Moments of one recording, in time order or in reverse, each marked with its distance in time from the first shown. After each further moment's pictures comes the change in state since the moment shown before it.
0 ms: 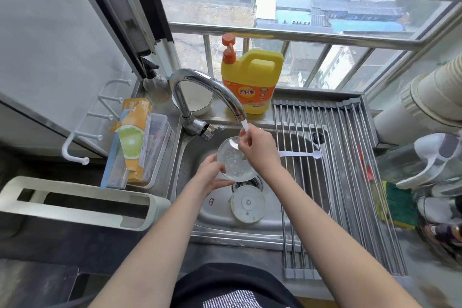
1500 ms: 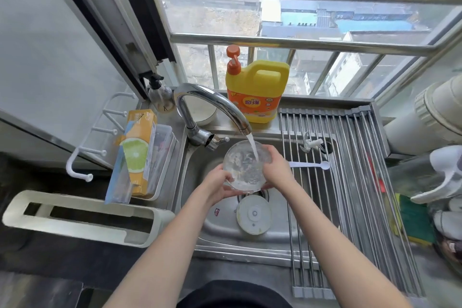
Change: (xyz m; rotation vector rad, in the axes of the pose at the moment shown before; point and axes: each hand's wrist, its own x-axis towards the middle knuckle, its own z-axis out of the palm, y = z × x) left_hand -0.009 0.014 0.010 -0.010 -0.097 -0.048; right_hand -0.001 0.038 0.002 0.324 -0.180 0.483
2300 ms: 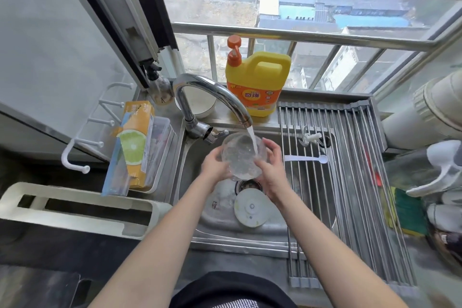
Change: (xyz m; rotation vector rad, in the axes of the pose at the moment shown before) left_hand 0.017 0.003 -0.008 0.284 0.165 0.247; right_hand -0.007 0.022 0.026 0.761 0.040 -0.087
